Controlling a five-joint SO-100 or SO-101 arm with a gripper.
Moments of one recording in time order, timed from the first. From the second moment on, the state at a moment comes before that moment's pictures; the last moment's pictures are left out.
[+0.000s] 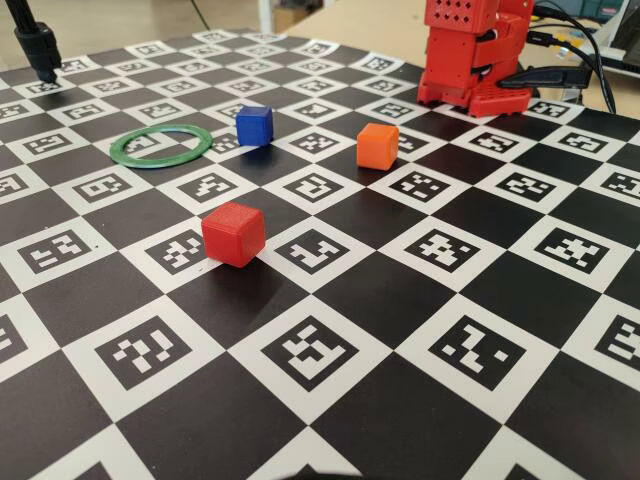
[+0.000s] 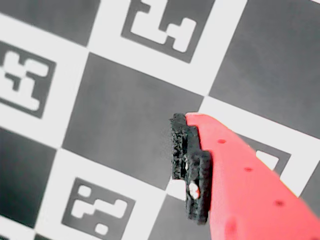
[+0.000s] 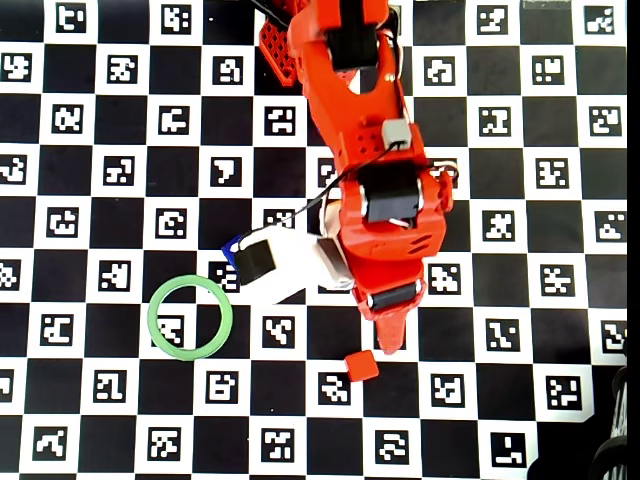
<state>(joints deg) -5.3 71.4 44.2 99.7 -10.7</state>
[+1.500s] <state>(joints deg) -5.2 50.8 47.1 83.1 2.5</state>
